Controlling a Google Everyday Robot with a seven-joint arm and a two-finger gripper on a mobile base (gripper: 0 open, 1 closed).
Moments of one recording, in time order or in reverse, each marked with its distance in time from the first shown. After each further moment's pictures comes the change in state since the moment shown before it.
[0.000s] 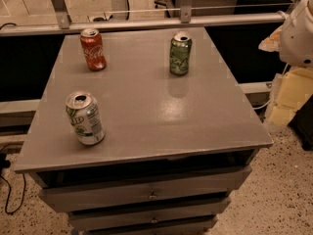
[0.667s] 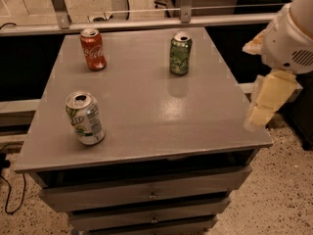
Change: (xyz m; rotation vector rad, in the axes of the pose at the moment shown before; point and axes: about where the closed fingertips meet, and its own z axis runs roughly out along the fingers) arm -0.023 -0.001 0.017 -0.015 -0.072 -0.007
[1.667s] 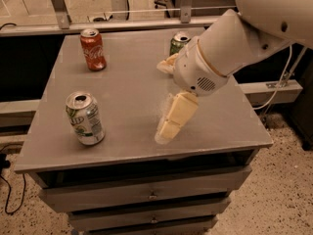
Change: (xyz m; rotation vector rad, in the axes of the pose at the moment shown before) arm -0.154 0.044 0.079 -0.154 -0.411 -0.127
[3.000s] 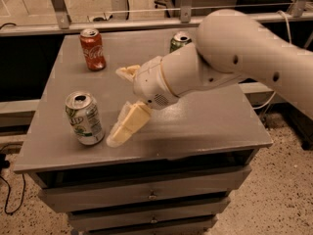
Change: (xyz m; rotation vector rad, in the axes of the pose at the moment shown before) arm -0.064 -0.001 0.076 -0.032 -0.324 -0.034
